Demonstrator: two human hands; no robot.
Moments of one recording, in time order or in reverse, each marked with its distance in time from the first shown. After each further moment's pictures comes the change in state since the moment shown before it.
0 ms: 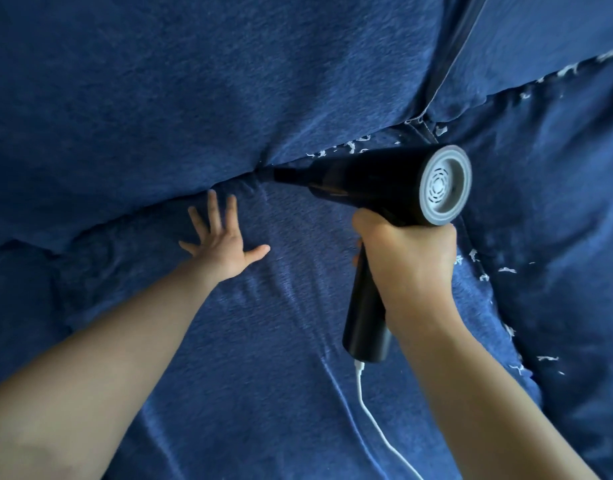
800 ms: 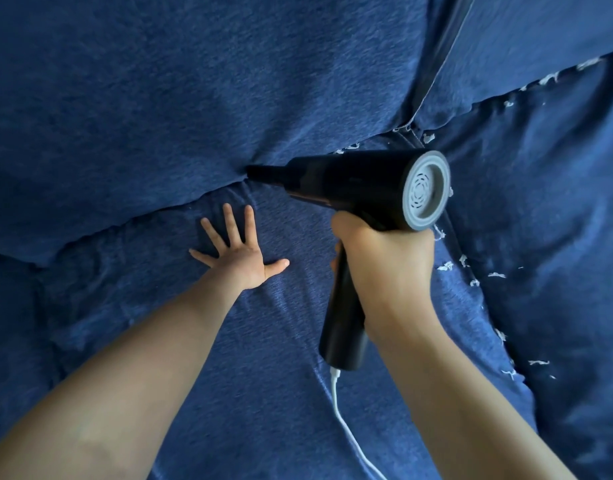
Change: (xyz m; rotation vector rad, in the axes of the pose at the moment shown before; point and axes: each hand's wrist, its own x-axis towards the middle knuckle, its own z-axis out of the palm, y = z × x) left_hand 0.006 0.041 0.017 0.108 -0.111 -0.070; right_hand -0.001 -0.004 0.007 0.104 -0.063 -0.020
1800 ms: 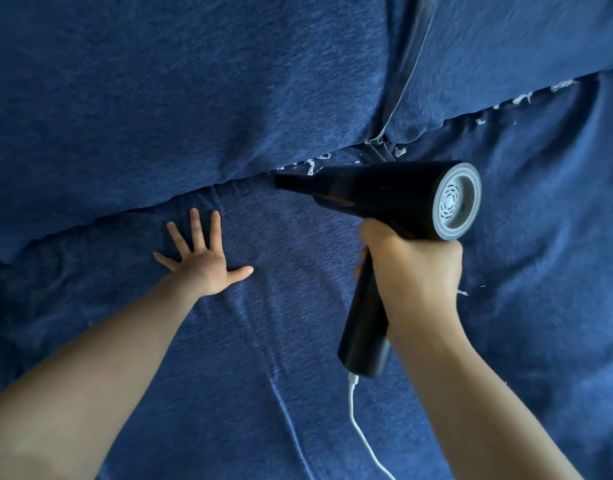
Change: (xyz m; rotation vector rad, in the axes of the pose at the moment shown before) left_hand -0.009 0.014 -0.006 0.012 -0.034 -0.065; right_hand 0.047 -0.001 -0.072 -0.018 0.062 0.039
